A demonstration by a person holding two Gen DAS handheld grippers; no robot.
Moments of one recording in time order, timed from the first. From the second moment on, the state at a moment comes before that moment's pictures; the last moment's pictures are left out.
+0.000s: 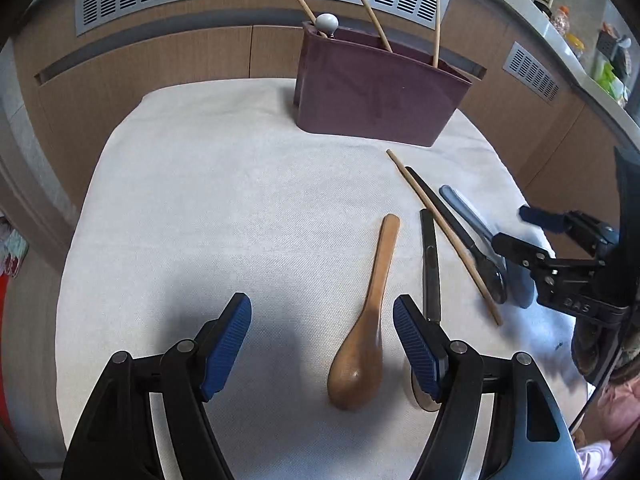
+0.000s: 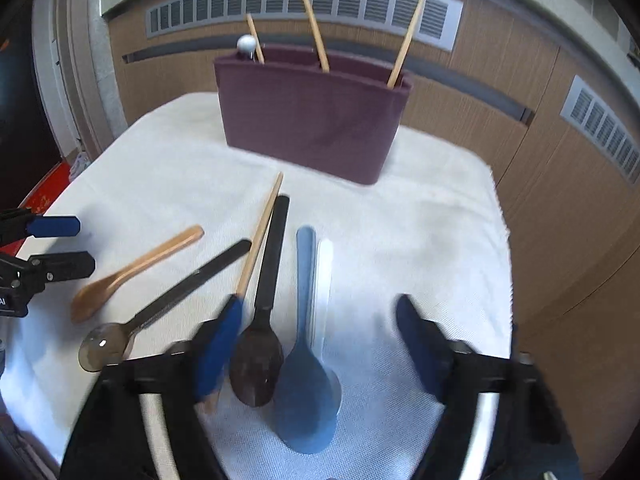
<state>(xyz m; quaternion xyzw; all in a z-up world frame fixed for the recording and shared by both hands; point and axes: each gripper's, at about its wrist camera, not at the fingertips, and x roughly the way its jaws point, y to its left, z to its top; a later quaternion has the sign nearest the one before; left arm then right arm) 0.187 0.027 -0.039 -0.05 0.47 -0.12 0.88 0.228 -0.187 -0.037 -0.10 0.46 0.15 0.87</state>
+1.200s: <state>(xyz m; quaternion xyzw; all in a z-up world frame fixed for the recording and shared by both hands) 0.263 -0.058 -0.051 0.11 0.54 -0.20 0.81 0.203 -0.239 -0.049 0.00 0.48 0.15 0.87</state>
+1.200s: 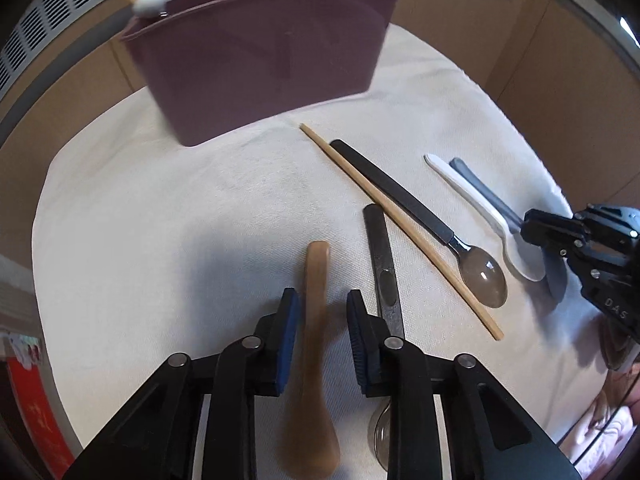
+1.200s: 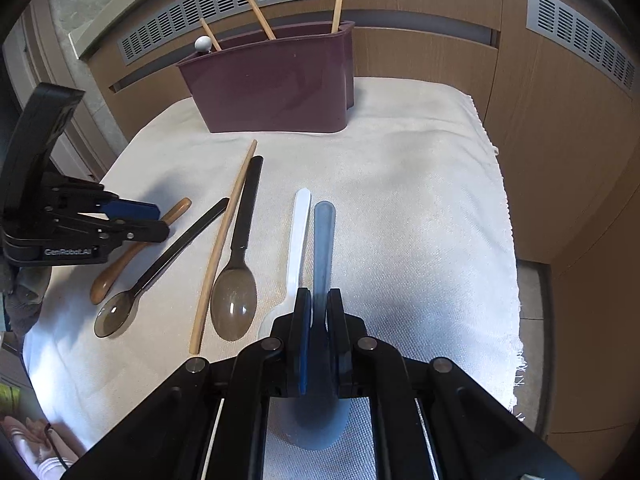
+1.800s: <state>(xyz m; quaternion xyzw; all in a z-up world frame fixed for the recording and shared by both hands) 0.254 -0.031 -0.051 0.12 0.54 -0.16 0.82 0.240 -0.217 -0.058 -0.05 0.52 0.13 0.84</state>
